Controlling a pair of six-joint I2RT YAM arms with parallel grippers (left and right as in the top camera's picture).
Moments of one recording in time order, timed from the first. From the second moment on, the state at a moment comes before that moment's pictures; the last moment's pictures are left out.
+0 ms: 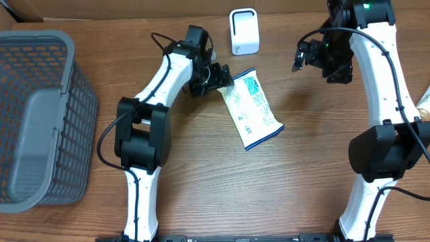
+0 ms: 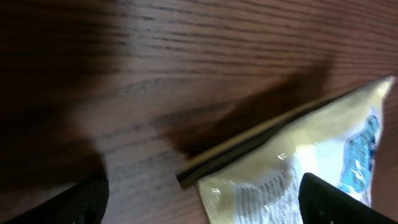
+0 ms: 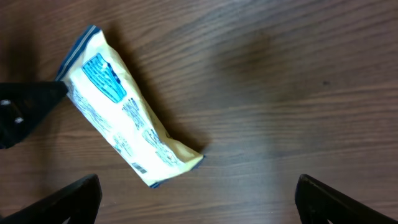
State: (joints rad) left arm -0.26 2.33 1.87 -0.86 0.39 -0.44; right arm 0.09 2.14 2.24 -1.57 -0.19 0.33
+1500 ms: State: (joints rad) left arm -0.34 2.45 1.90 -0.82 0.76 -0.42; right arm 0.18 2.14 1.50 -0.88 -0.64 0.42
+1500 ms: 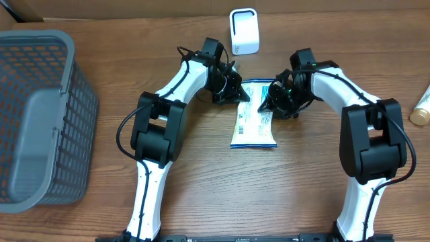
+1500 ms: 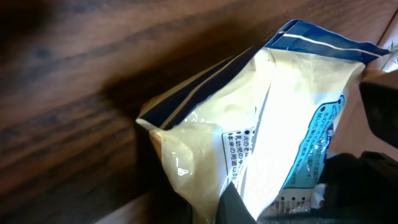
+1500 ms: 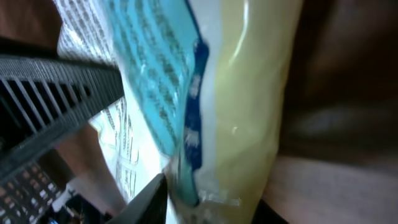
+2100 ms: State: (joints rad) left arm -0.28 2.19 1.88 -1.00 0.38 -0.41; right arm 0.07 2.14 1.85 -1.32 -0.28 0.33
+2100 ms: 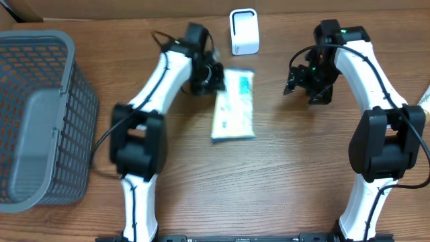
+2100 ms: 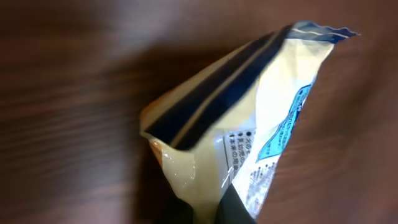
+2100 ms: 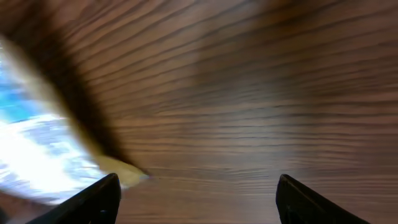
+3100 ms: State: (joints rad) left arm -0.48 2.14 1.88 -1.43 -0.51 -0.62; right arm 0.02 2.14 1.85 -1.34 -0.24 0.31
